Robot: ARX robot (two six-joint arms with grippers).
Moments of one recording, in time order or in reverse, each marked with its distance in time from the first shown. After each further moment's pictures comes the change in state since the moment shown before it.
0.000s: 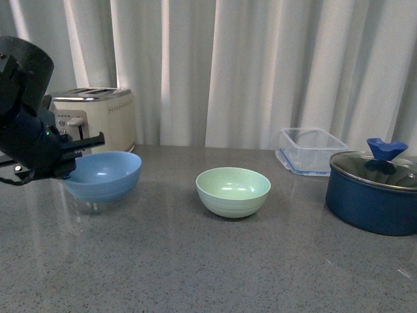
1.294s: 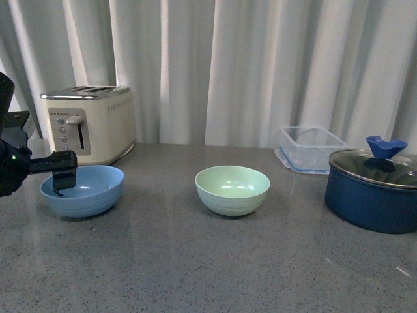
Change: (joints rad) left arm 0.090 0.008 -0.143 0.176 0.011 0.185; right arm 0.000 0.000 0.000 0.000 0.000 0.000
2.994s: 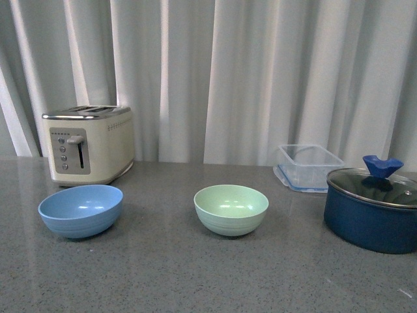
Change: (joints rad) left arm -0.090 -2.055 -1.406 -0.032 0.159 0.128; right arm 0.000 0.002 0.000 0.000 0.000 0.000
